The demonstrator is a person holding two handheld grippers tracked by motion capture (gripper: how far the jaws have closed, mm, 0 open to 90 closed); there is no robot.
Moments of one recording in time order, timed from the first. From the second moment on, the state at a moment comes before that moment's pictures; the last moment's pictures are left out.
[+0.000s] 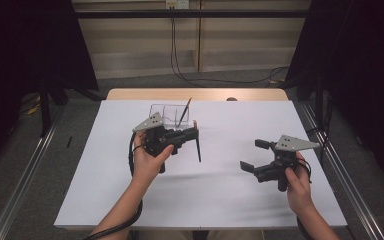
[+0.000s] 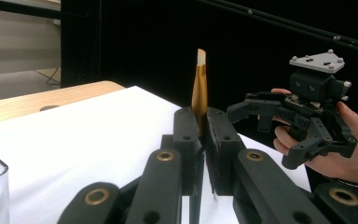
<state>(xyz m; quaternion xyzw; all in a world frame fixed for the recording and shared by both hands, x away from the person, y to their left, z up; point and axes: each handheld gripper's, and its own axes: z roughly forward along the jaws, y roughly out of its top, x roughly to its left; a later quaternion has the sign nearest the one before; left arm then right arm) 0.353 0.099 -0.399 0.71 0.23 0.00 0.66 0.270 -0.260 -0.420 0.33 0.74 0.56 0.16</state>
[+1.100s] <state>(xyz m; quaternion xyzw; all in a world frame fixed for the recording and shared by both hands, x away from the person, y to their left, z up) 0.356 0.110 -0.393 0.71 0.23 0.01 0.66 0.255 -0.295 -0.424 0.34 0.74 0.56 0.17</state>
